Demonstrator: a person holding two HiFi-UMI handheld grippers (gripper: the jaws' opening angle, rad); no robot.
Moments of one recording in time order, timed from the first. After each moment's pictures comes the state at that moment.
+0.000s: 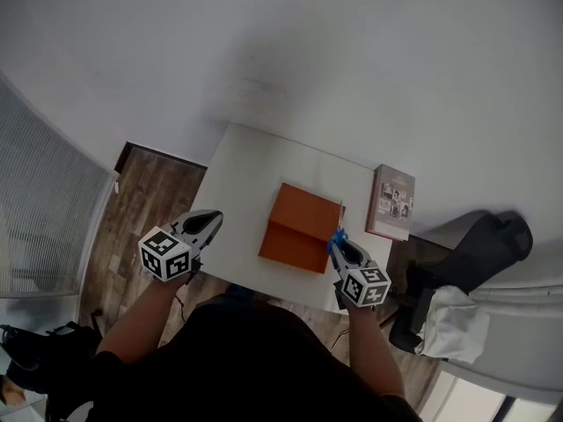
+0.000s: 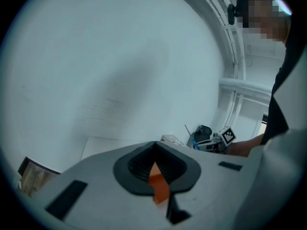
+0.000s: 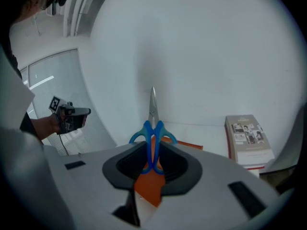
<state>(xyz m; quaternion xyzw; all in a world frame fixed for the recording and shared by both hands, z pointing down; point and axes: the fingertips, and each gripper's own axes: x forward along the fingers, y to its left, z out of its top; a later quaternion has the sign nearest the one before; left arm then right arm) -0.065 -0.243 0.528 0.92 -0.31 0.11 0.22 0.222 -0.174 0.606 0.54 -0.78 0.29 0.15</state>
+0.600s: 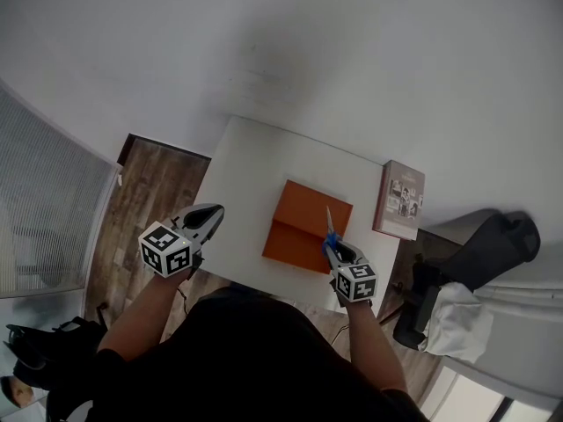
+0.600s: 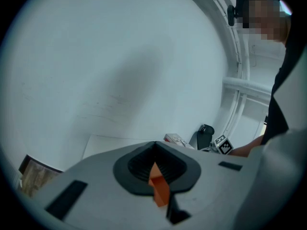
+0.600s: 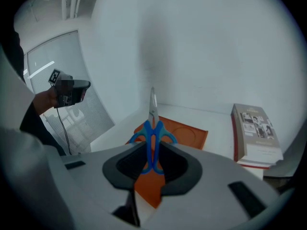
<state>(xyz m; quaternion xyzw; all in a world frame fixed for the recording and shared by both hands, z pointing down) -0.064 -0.269 0.544 0.91 -0.31 0.12 0.24 0.212 -0.177 0.682 0.50 -0.78 0.30 0.25</state>
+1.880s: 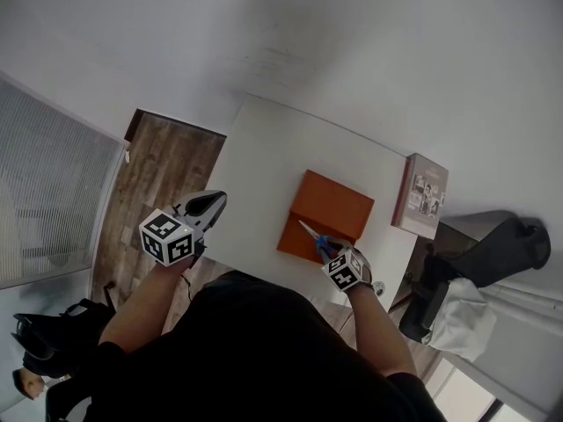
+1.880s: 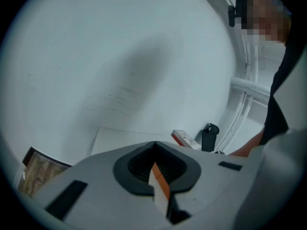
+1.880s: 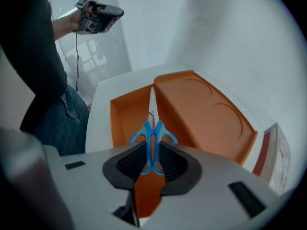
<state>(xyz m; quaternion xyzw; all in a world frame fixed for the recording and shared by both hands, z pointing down) -0.099 -0.300 0.580 0.90 -0.32 0.14 0.27 0.160 -0.152 0.806 0.30 -0.78 0.22 0.51</state>
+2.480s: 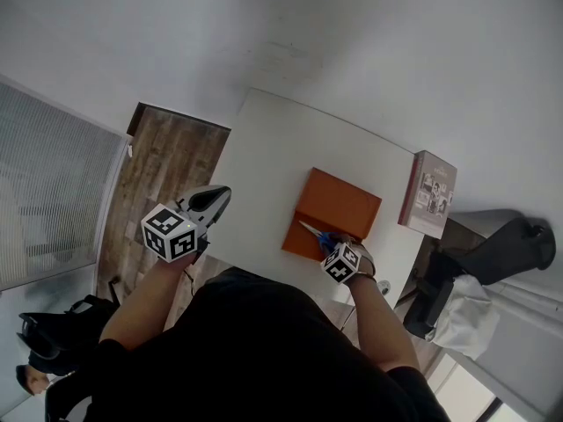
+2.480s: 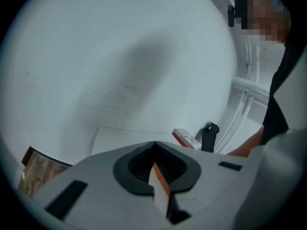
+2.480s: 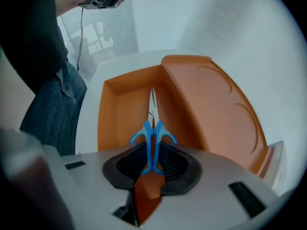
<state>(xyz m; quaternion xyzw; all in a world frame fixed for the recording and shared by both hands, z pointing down) -0.098 -0.315 0.588 0.89 -0.32 0.15 0.28 0.158 -0.154 0.841 0.24 -0.75 0.19 0.58</state>
